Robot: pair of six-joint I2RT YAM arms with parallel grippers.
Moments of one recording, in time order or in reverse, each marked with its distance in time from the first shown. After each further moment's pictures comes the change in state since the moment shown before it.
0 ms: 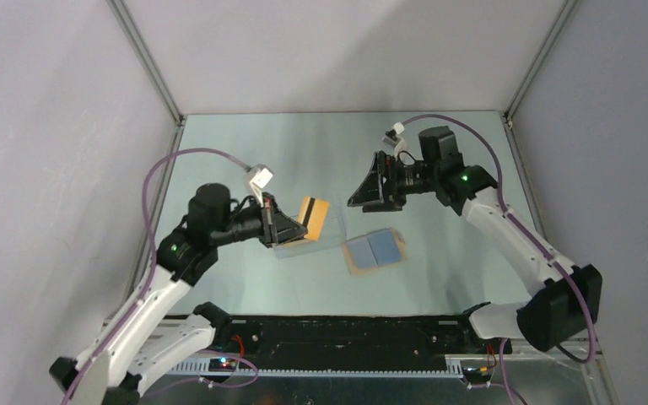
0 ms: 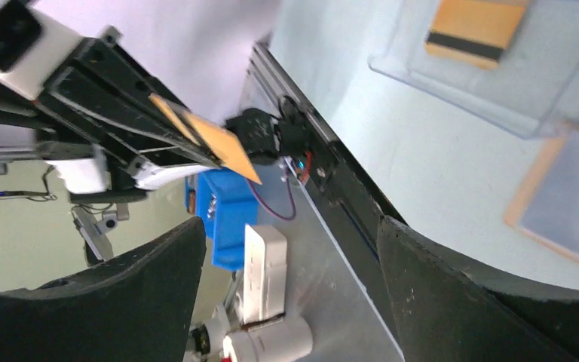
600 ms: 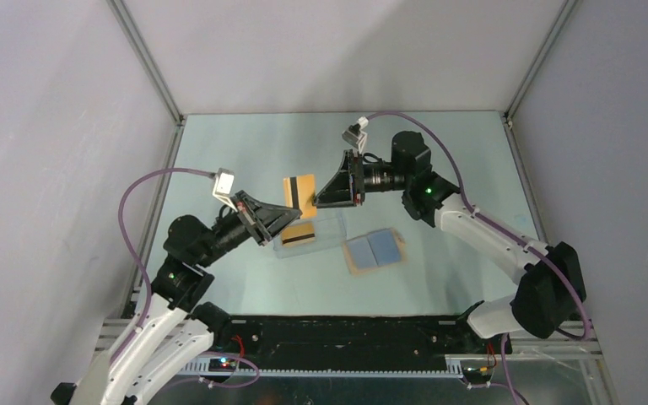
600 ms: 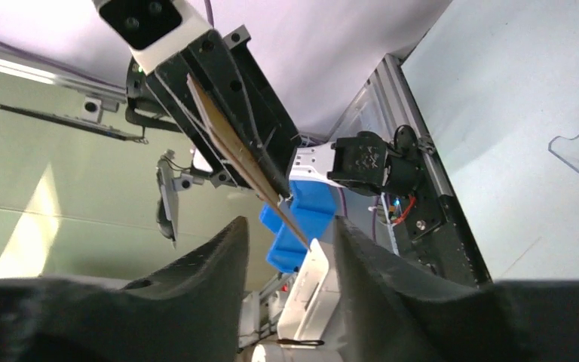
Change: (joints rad) left arm 0.000 -0.262 -0.267 0.537 -0.180 -0.277; right arm 0.193 0.035 -0.104 0.755 -0.073 0.423
